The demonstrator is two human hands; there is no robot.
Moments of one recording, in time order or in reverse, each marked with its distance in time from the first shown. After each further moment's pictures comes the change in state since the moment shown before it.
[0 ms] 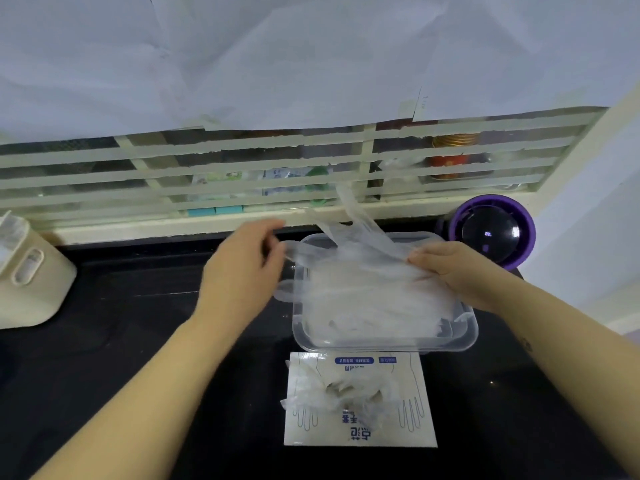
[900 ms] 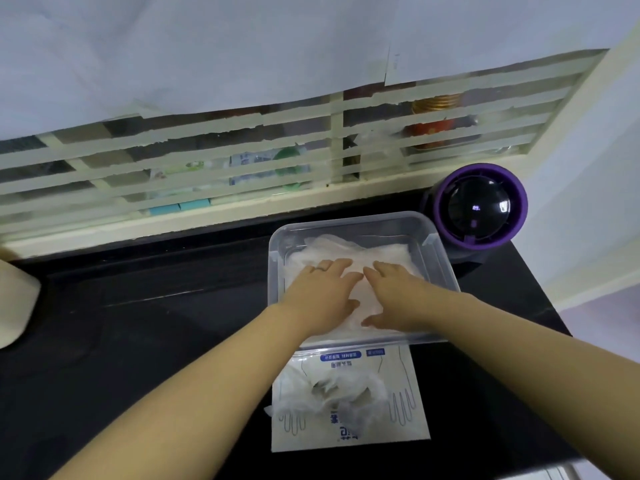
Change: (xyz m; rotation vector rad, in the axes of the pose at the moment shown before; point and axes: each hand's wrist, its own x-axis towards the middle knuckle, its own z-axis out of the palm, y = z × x) left_hand 0.013 0.027 0.123 0.492 -0.842 0.383; right_hand 0.025 0.023 0.053 -0.902 -0.276 -0.098
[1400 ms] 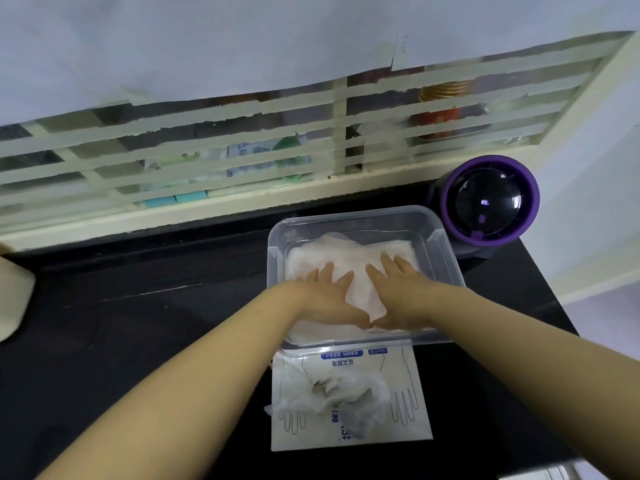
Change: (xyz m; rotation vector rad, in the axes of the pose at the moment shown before) left_hand 0.008 -0.008 -0.009 -0.252 -0.461 -0.208; right_hand 0.016 0.008 0.005 -0.067 -0.148 0.068
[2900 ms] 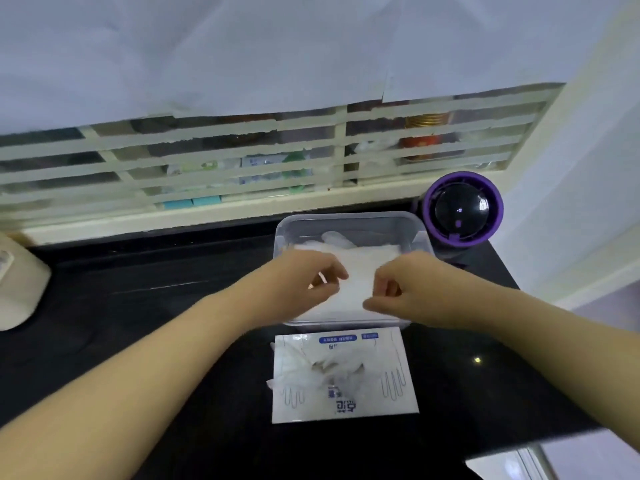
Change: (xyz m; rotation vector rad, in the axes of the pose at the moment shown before) left_hand -0.099 -0.011 0.005 -0.105 0.537 0.351; right_hand -0.105 -0.021 -0.022 0.185 0.314 -0.159
